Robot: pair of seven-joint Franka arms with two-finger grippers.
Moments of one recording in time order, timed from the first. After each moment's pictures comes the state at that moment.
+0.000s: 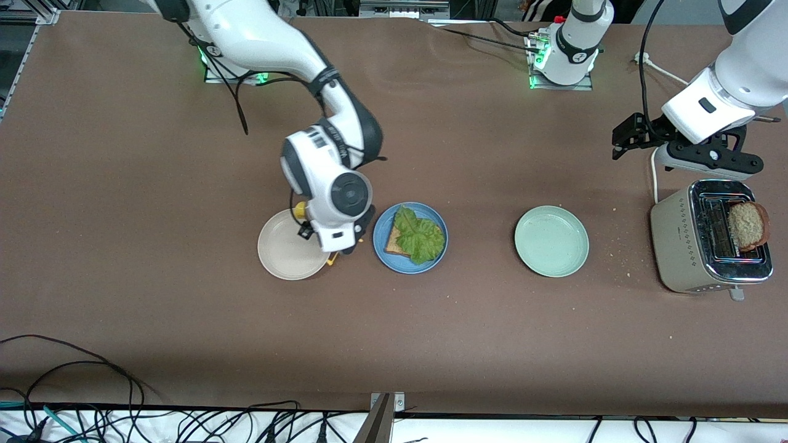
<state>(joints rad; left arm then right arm) 0.05 -0.02 -0.19 -1.69 -0.03 1.67 0.06 0.71 0.83 -0.19 -1.11 -0.07 1.56 -0.52</state>
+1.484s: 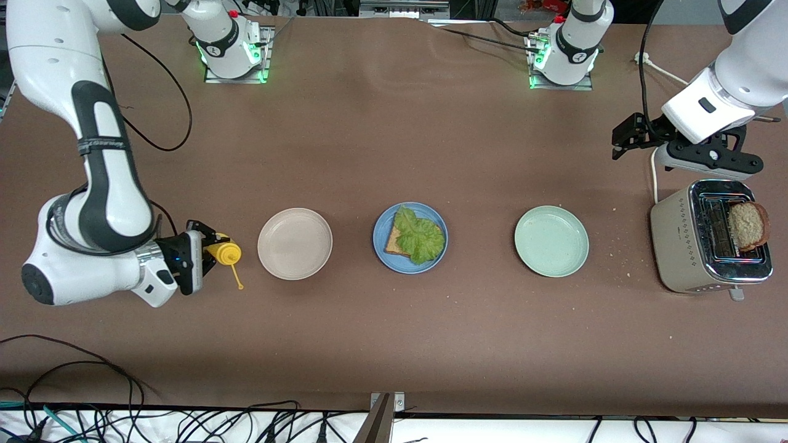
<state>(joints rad) 0.05 -0.02 -0.19 -1.69 -0.03 1.67 0.06 -0.08 0.83 0.15 -1.15 0.33 1.56 -1.47</state>
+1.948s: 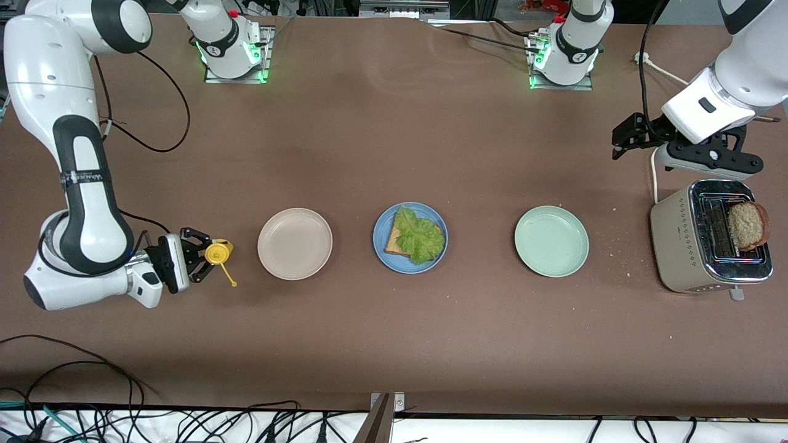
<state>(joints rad) 0.05 -0.02 -0.19 -1.69 -0.03 1.67 0.06 -0.17 0.95 0.16 -1.15 0.45 1.56 -1.77</state>
